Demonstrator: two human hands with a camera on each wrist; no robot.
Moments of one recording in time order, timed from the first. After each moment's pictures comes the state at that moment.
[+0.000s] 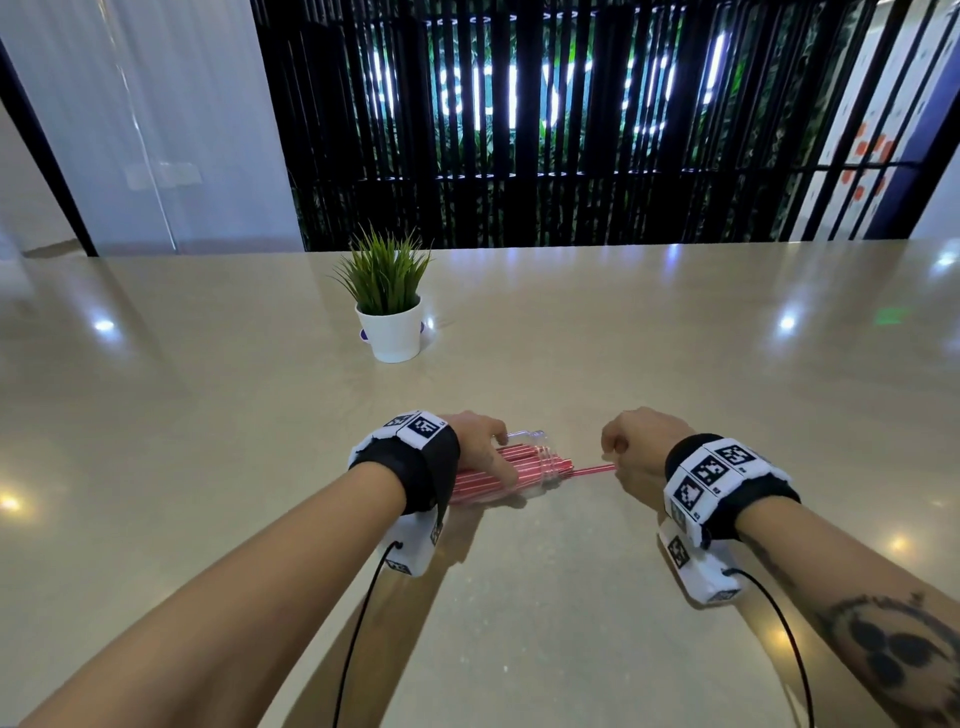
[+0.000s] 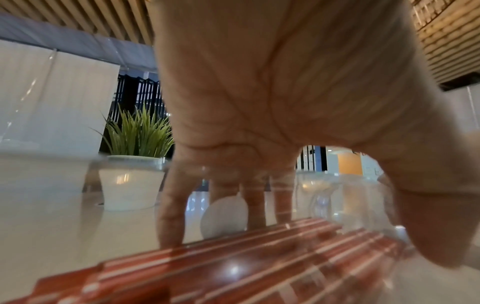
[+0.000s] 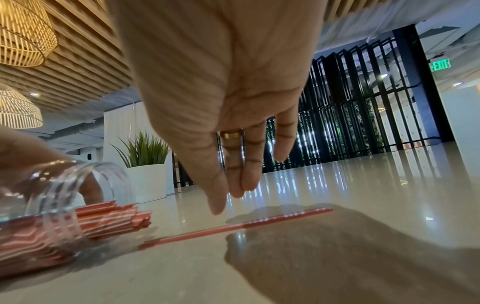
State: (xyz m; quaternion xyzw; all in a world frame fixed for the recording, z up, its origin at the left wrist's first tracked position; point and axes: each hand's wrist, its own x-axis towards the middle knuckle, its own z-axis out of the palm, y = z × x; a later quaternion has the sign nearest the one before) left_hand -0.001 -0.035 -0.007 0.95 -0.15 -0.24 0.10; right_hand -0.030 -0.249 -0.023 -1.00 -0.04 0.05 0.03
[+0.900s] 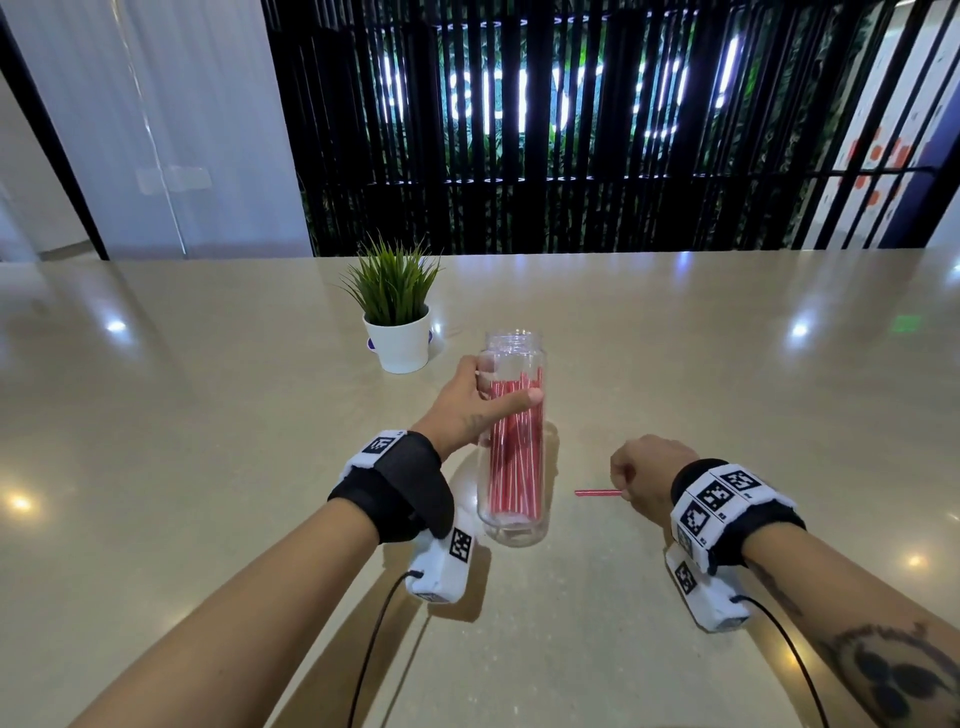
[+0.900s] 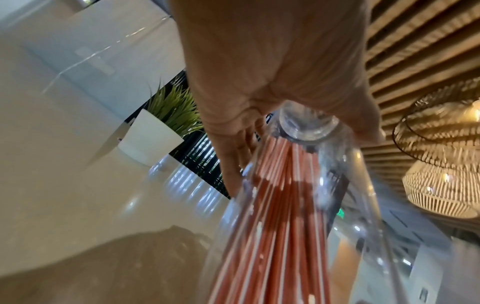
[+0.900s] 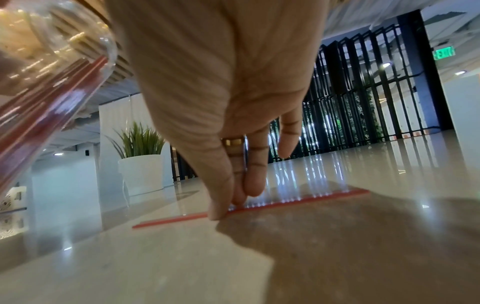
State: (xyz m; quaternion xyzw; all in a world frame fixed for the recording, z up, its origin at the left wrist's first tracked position) left_hand -0.002 -0.025 0.008 0.82 -0.11 -0.04 0.57; right_hand -0.013 -0.247 -0.031 -0.99 -0.05 0.11 0.02
